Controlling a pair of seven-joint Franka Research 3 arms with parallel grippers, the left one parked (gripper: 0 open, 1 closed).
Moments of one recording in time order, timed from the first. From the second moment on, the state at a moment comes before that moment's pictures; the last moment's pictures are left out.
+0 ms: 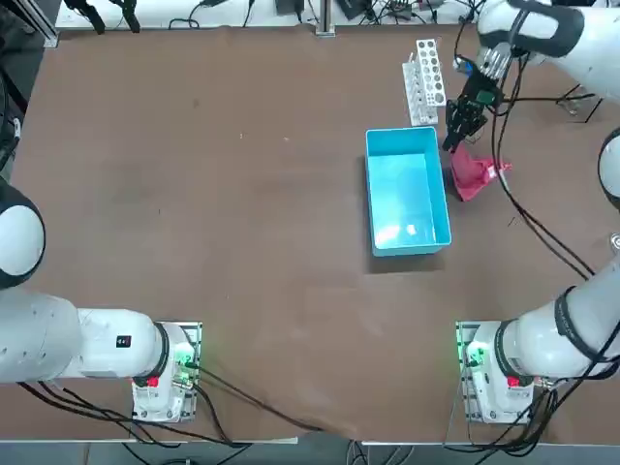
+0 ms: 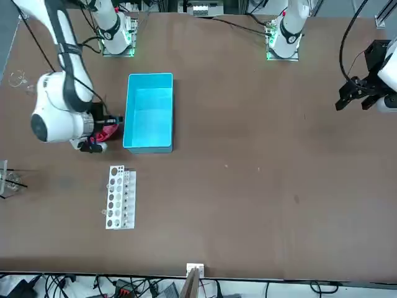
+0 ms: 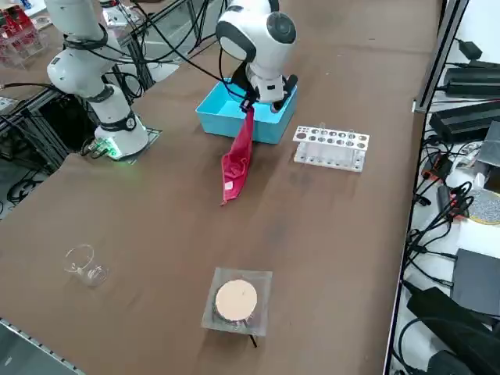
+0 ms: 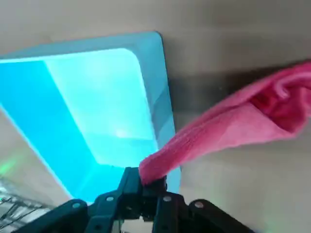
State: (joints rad) arm 0.04 0.29 0.02 -1.91 0.35 1.69 0.00
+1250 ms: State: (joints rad) arm -0.28 0.44 0.00 -1.92 -0.19 1.91 -0.34
